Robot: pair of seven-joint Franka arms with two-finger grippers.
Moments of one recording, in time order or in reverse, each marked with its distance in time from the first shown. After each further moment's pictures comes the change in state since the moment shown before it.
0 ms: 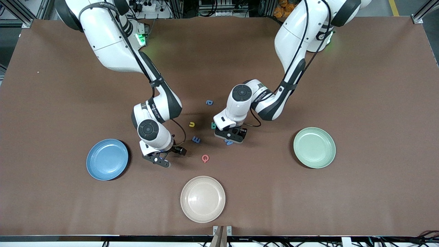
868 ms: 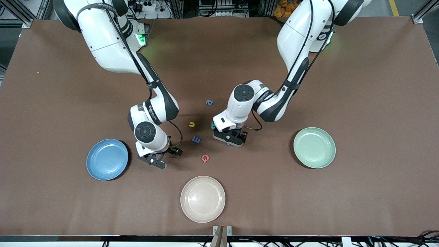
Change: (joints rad) left arm 0.013 0.001 -0.002 0.043 -0.001 0.001 0.091; right arm -0.012 0.000 -0.011 0.000 -0.021 -0.030 -0.006
